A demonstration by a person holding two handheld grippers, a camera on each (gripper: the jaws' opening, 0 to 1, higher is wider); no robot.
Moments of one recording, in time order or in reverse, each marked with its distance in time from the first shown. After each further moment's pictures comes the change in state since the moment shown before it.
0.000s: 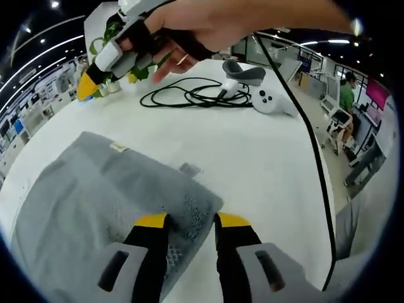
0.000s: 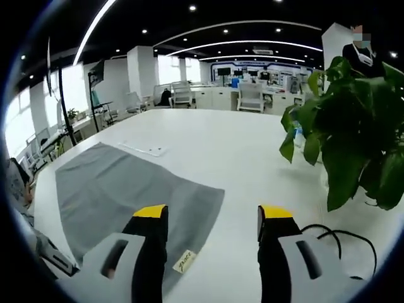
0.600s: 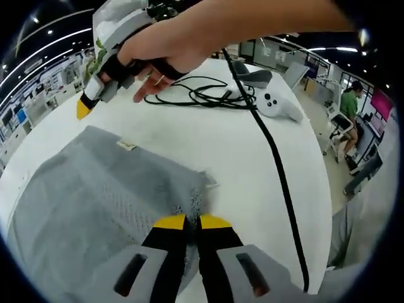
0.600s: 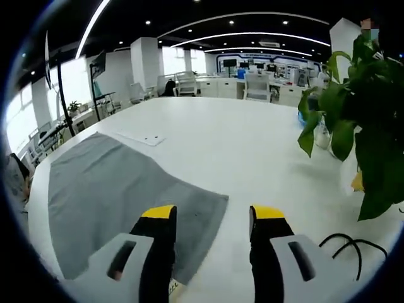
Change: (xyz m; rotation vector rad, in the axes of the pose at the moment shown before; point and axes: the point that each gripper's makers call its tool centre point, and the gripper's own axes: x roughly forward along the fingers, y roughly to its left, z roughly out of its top) left arm 0.001 -0.008 -0.002 -0.036 0.016 0.006; right arm 0.061 -0.001 -0.016 -0.031 0.065 0.032
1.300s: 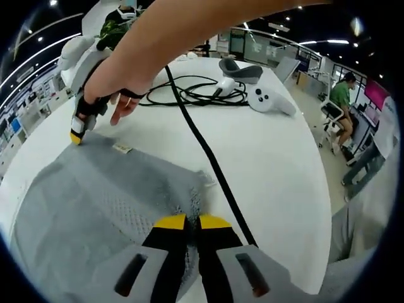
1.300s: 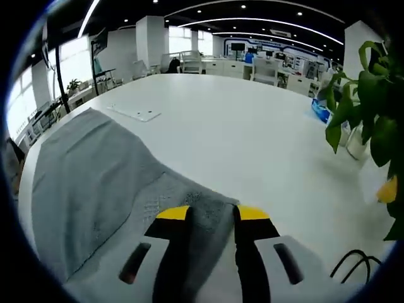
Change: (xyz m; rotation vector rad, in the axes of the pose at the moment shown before) left arm 0.001 -0.001 -0.001 0.038 0.003 -0.029; right arm 0.054 0.001 -0.020 -0.066 0.134 0.007
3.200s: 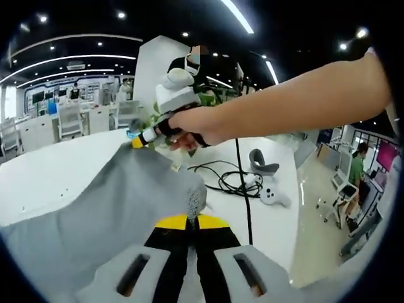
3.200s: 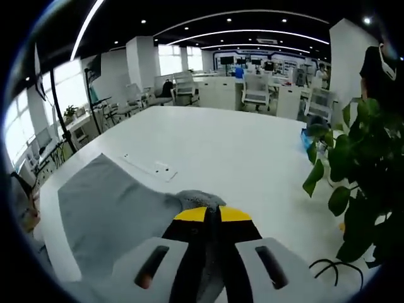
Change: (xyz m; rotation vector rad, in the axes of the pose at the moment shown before) left arm -0.177 0.081 0.076 -0.301 -0.425 0.151; right arm -0.094 0.028 0.129 0.103 -0.104 -0.021
